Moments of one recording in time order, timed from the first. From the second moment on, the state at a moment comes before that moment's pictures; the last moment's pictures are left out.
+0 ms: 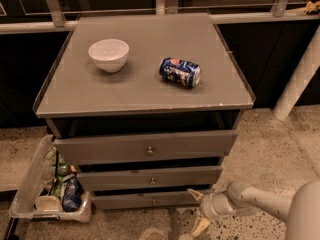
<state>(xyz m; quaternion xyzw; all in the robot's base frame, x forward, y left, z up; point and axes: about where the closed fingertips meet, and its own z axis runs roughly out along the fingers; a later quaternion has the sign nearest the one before) 0.471 -0.153 0.263 -0.63 0.68 0.24 0.29</state>
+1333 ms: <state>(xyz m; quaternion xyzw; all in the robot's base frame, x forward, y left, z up) 0.520 -0.144 0.210 -0.62 0.69 0.23 0.31</state>
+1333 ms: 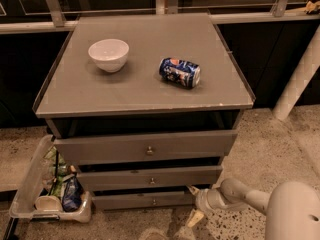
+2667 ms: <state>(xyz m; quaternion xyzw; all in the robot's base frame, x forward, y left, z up) 0.541 -0.144 0.175 -0.59 0.71 0.16 0.34</state>
